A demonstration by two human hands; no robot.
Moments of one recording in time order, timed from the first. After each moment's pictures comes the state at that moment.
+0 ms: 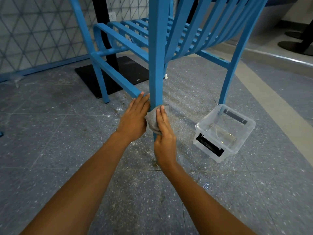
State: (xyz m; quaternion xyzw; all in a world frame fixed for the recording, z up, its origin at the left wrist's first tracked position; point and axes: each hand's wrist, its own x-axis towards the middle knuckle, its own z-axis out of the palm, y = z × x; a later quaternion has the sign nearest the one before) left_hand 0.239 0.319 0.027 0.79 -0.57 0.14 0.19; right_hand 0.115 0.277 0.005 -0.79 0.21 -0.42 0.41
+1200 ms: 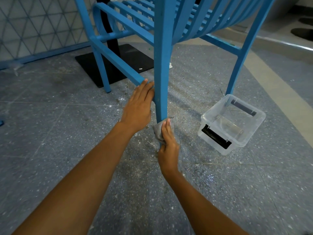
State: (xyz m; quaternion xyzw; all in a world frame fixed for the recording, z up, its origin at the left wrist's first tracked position) left_hand 0.233 0.313 0.025 0.80 -0.53 0.15 0.21; right_hand 0.105 0.288 -0.066 -0.77 0.29 -0.38 0.43
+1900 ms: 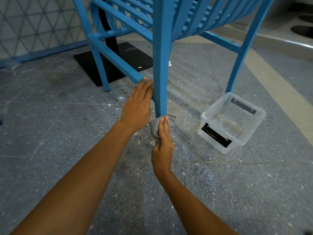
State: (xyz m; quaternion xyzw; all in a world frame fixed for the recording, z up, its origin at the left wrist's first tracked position) left_hand 0.234 0.312 0.024 0.80 -0.54 0.15 0.21; right_hand 0.114 0.306 -0.059 -0.73 0.30 -0.40 0.47
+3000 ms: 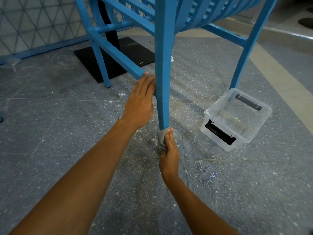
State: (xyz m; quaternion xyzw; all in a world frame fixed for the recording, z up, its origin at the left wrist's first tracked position) left_hand 0.234 0.309 0.019 0.80 -0.53 0.16 0.22; right_hand 0.096 0.299 -0.099 -0.73 0.36 -0.31 0.49
